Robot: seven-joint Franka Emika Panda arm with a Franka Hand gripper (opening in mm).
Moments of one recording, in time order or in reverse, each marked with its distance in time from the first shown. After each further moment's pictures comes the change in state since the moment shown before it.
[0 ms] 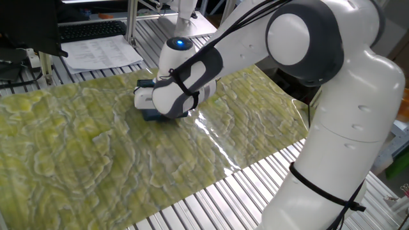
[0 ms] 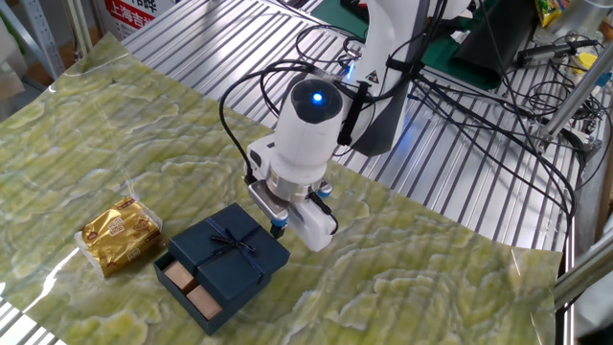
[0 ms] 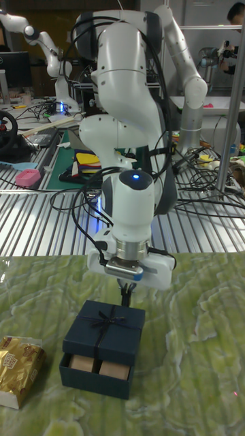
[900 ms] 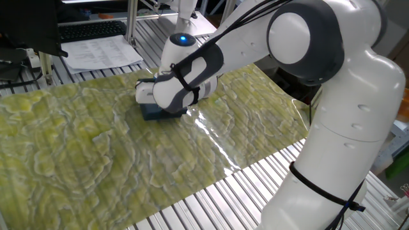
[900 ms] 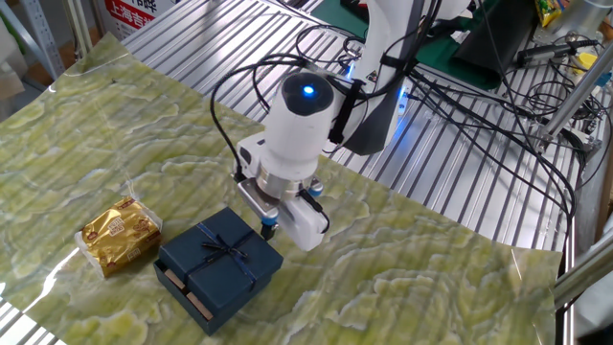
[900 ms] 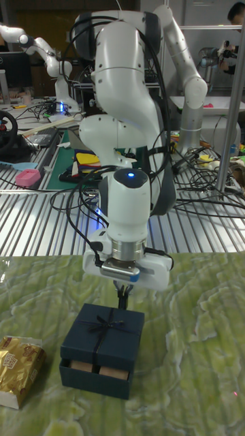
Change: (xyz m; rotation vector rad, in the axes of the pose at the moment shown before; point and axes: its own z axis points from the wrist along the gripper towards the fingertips) arm -0.026 -0.003 -0.011 -0.018 -0.024 -0.008
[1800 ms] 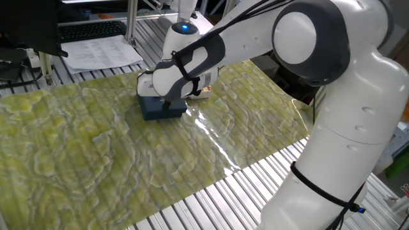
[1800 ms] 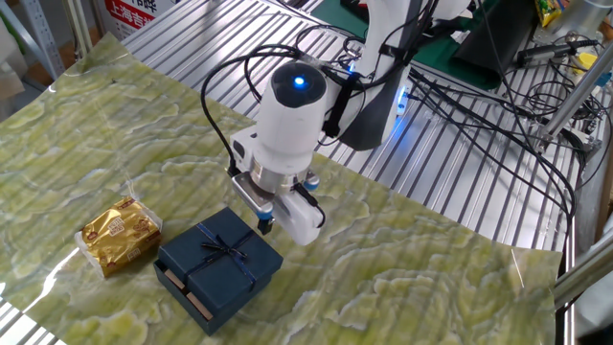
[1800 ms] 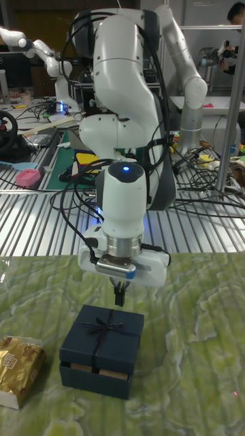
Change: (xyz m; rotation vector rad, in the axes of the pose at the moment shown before) arm -0.005 -0.006 -0.015 0.005 0.028 0.001
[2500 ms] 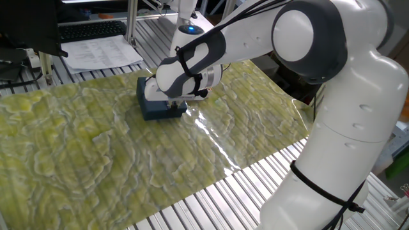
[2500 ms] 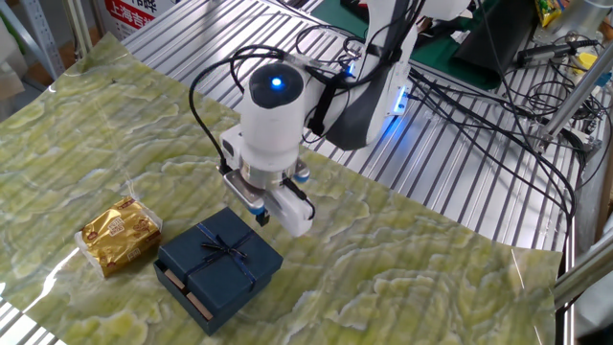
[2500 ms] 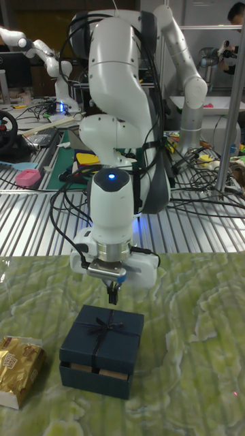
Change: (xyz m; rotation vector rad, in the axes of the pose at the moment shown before) arm 0.011 -0.022 0.014 -0.006 0.090 -0.032
